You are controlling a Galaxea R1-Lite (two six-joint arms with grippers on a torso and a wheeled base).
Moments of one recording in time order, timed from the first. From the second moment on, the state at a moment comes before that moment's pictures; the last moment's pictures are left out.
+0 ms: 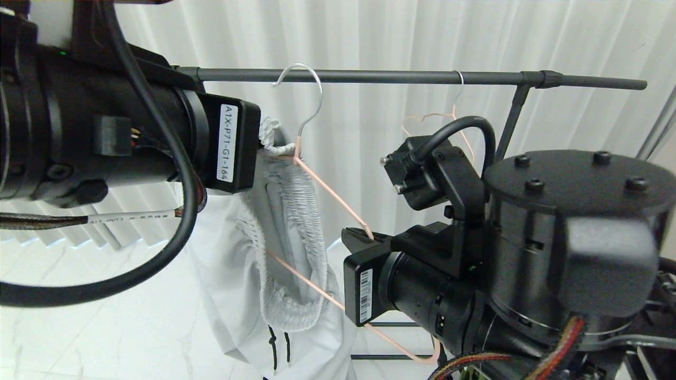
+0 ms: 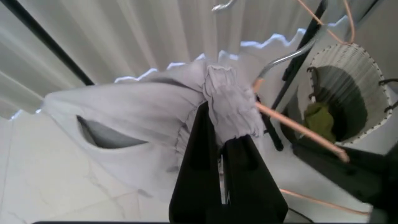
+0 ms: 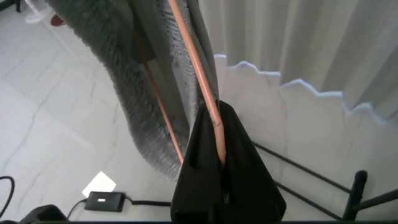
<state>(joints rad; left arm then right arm) -0.93 1.46 -1.59 0.60 0.58 -0.14 1.26 1.68 -1.07 -0.43 -0.49 0.28</state>
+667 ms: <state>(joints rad) -0.93 1.44 -1.54 0.59 0.61 -0.14 1.22 1.62 -1.04 -0.60 -0.50 0.10</state>
